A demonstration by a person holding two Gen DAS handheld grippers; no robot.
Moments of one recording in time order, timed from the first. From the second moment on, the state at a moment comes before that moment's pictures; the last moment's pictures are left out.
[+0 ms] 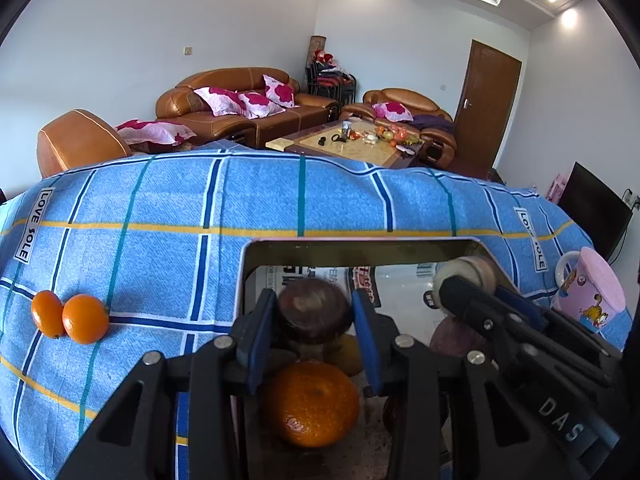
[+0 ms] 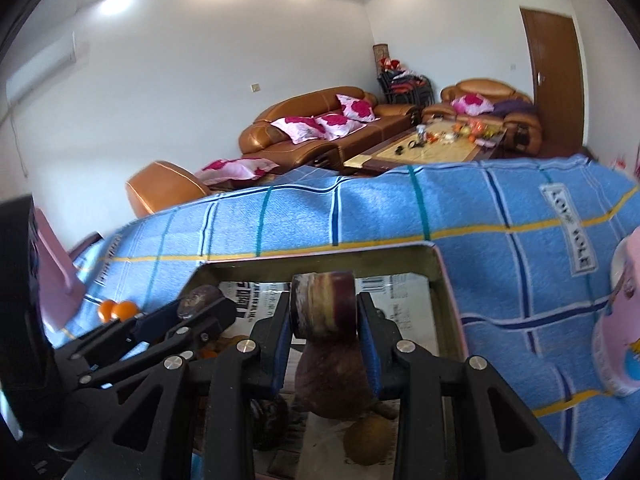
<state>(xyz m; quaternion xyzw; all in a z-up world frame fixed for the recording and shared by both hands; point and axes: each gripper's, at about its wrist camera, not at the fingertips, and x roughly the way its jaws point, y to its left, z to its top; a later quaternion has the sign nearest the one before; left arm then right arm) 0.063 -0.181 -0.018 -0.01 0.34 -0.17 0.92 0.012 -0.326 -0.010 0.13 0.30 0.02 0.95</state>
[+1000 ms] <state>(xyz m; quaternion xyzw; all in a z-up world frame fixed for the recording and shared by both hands) 0.013 -0.141 -0.001 -0.02 0.23 -0.08 0.97 -0.042 -0.313 0.025 0.08 0.12 -0.10 0.98</state>
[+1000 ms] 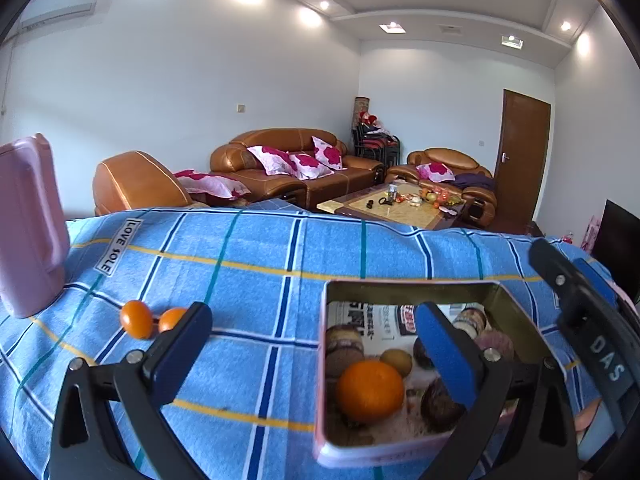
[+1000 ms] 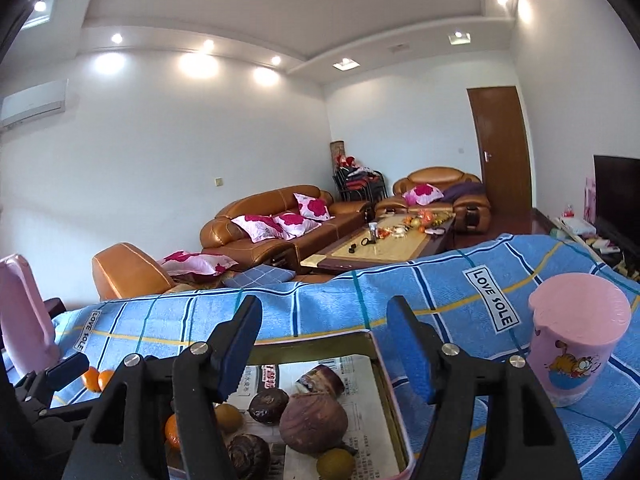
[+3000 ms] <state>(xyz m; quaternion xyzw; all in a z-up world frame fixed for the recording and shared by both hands) 0.058 0.053 -0.008 0.04 0.24 0.04 0.97 0.016 -0.126 0.009 0.07 0.18 -0.04 0.98</state>
